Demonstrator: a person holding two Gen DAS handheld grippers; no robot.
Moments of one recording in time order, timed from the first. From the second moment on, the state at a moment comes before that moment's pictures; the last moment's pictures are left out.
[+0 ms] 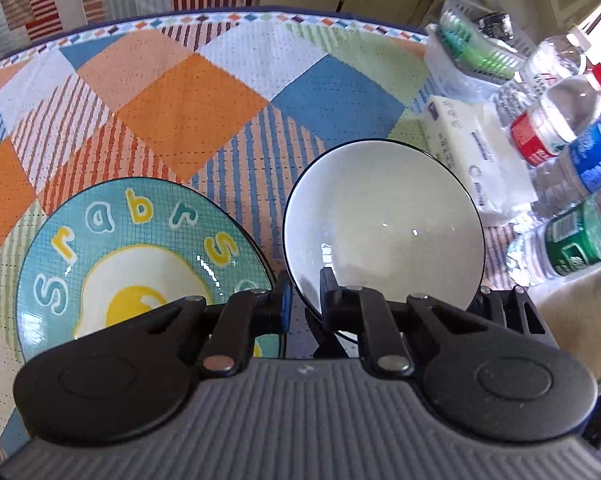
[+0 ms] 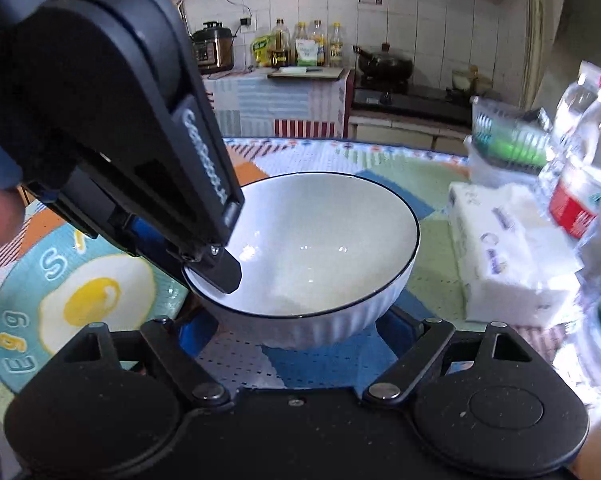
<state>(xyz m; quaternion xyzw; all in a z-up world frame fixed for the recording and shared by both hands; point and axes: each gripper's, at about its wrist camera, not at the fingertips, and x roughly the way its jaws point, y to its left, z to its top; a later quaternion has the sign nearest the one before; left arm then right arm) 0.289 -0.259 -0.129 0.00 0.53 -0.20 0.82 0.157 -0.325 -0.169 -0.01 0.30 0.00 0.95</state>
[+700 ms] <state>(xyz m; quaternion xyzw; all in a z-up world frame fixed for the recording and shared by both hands) 0.202 -0.208 -0.042 -0.01 0.52 -0.24 0.82 0.063 -0.285 -0.088 -0.07 0.27 0.01 0.96</state>
